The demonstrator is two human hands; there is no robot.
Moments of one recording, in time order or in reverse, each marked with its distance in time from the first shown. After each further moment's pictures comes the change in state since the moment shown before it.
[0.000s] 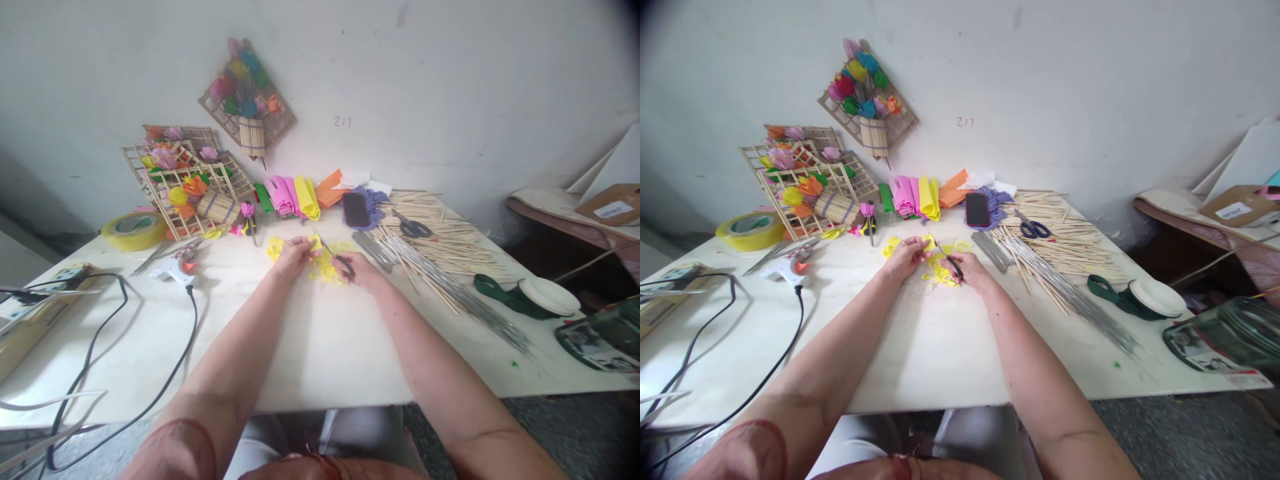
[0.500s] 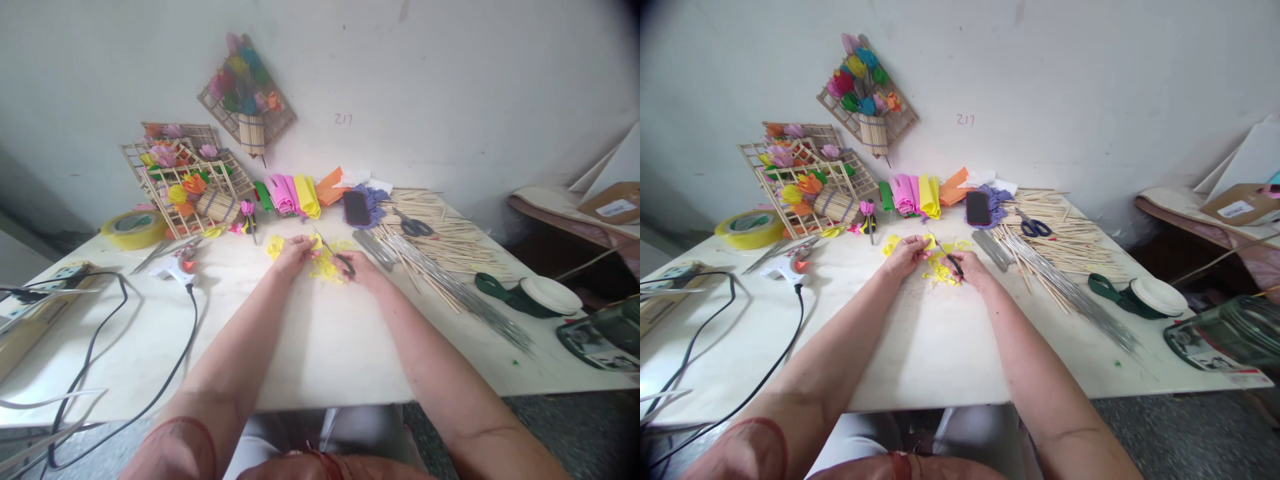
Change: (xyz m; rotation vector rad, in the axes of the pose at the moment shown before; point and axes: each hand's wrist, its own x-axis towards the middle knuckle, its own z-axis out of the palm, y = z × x) left_hand 0.001 -0.001 -0.002 -0.002 -0.034 -0.006; right_hand 0.000 -0.002 0.001 -0.010 0.025 0.024
